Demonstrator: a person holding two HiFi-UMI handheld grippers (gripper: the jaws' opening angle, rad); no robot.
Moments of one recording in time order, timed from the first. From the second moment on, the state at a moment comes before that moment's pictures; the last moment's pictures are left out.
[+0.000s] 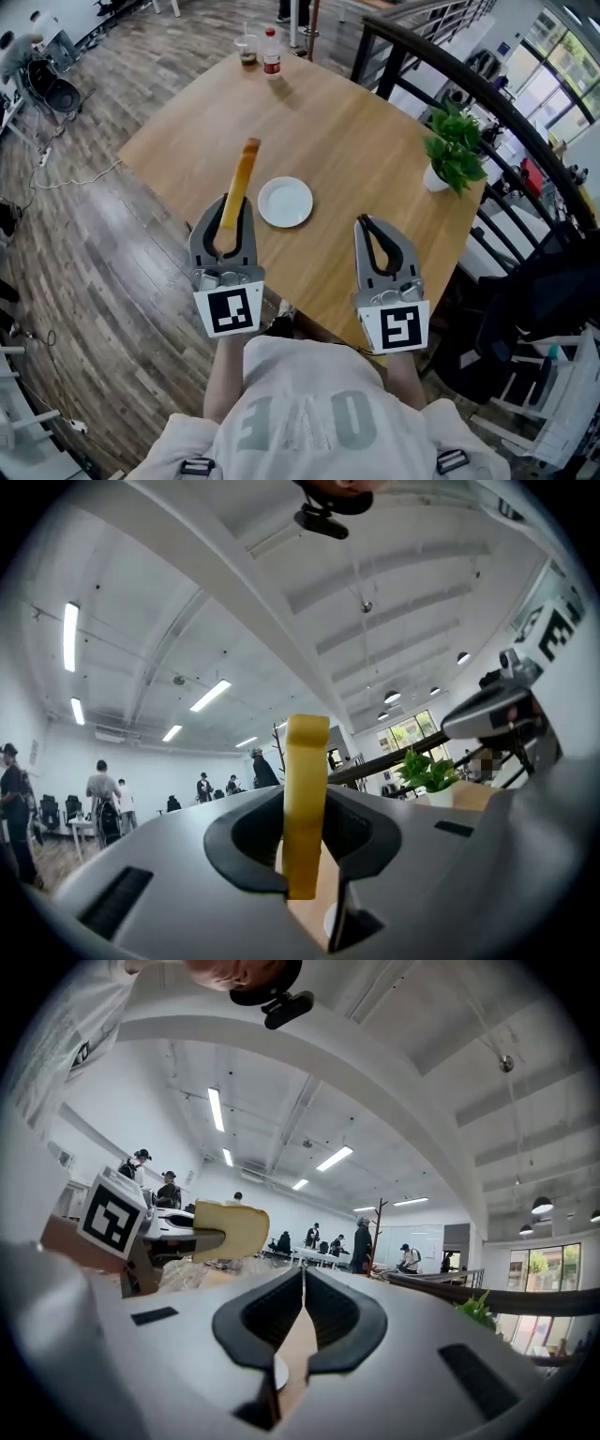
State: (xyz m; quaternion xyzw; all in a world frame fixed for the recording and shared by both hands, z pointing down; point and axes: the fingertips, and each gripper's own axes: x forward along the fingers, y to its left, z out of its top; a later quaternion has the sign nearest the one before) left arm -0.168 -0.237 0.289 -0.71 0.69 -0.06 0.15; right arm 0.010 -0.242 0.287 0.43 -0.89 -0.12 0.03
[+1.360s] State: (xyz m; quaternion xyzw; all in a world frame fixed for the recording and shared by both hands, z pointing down) left arm -0.126 -0.393 0.523 -0.75 0.37 -0.41 0.35; right arm 0.007 -0.318 0.348 0.48 -0.87 -0.05 0.11
